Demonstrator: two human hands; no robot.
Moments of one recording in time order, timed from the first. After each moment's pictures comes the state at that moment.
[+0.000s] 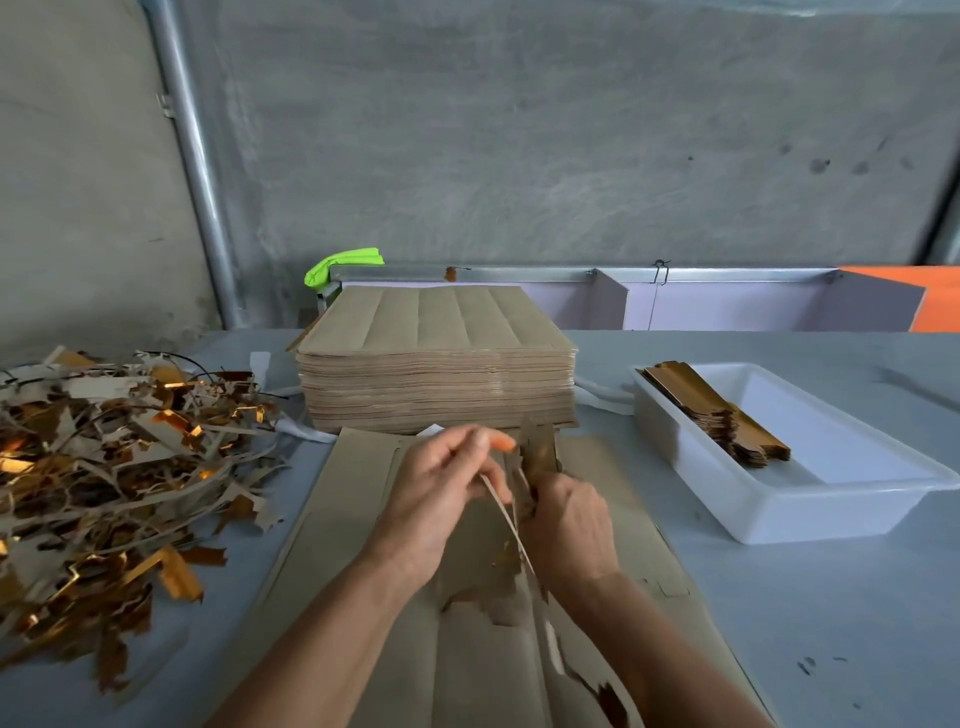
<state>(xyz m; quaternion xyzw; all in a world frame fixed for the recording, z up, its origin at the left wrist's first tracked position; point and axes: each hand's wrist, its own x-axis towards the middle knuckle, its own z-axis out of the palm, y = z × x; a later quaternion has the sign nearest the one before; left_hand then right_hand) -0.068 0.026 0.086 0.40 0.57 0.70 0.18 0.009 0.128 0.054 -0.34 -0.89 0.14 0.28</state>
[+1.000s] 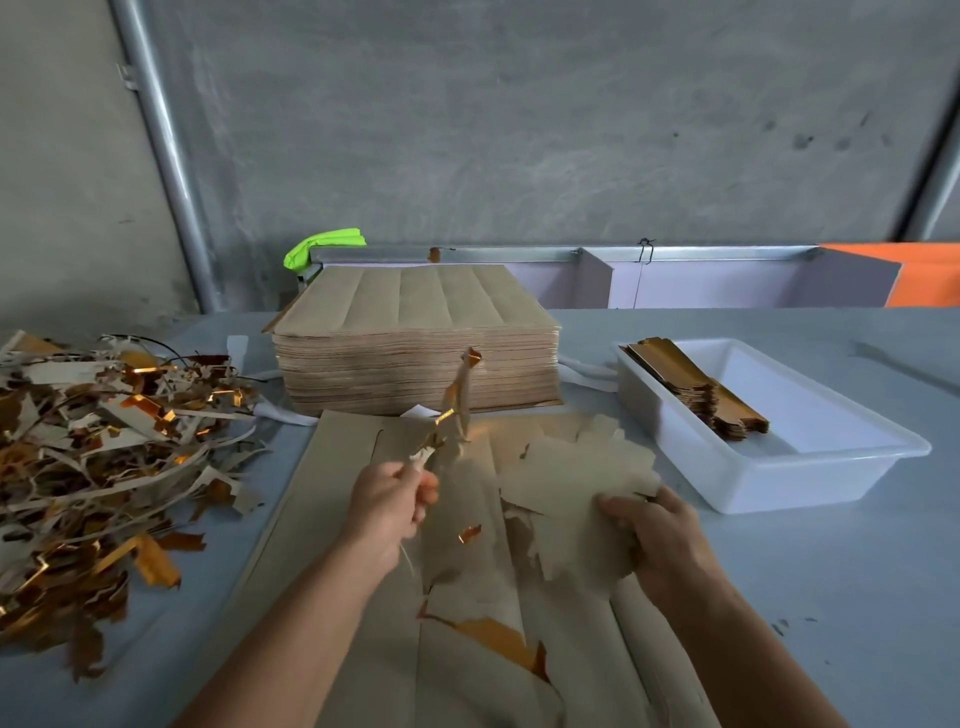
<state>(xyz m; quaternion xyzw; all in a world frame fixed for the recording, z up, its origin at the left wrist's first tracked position) -0.103 0.039 0.040 0.13 0.72 0.65 0.21 0.078 0.178 0.030 -0.36 -0.49 0.72 0.34</state>
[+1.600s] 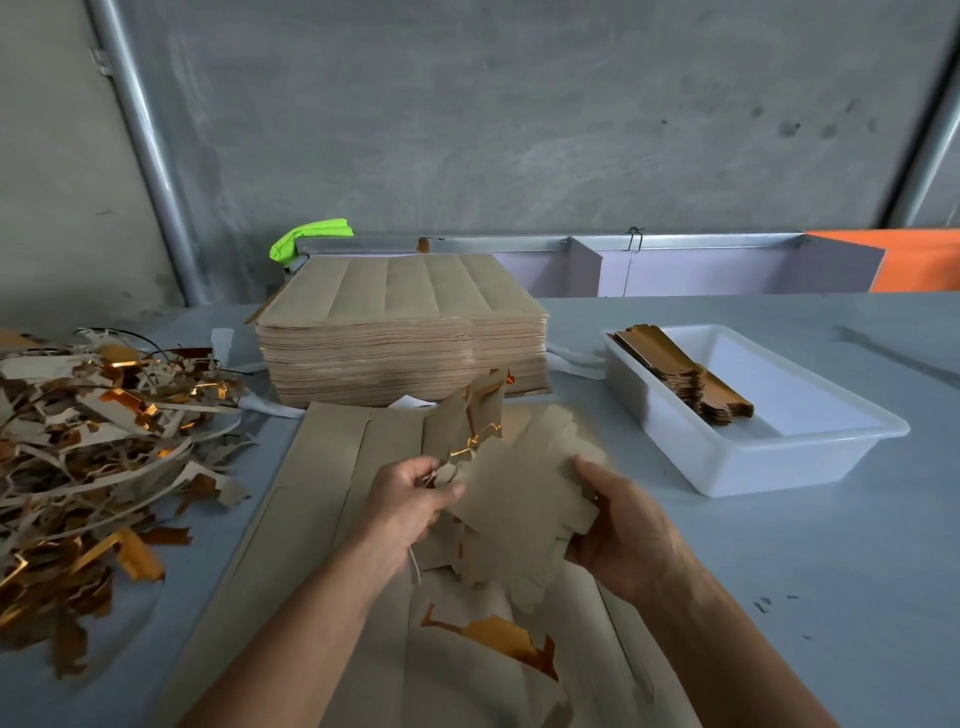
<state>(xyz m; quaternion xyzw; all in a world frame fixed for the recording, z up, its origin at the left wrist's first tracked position) -0.089 0.045 0.029 0.21 0.71 0.62 0.26 0.071 0.155 0.043 -0.29 -0.40 0.84 0.23</state>
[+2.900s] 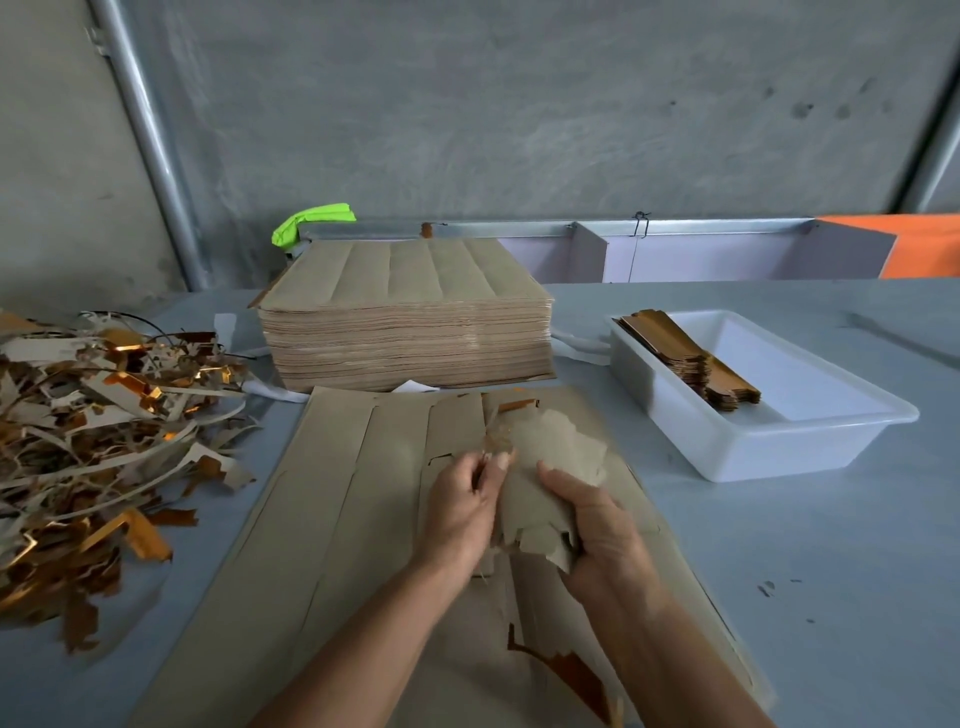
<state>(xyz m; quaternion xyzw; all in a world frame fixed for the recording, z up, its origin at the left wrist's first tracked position) -0.045 0.066 0.011 0.31 0.70 0.63 0.14 0.054 0.123 0.035 -0.34 -0.34 0.83 0.29</state>
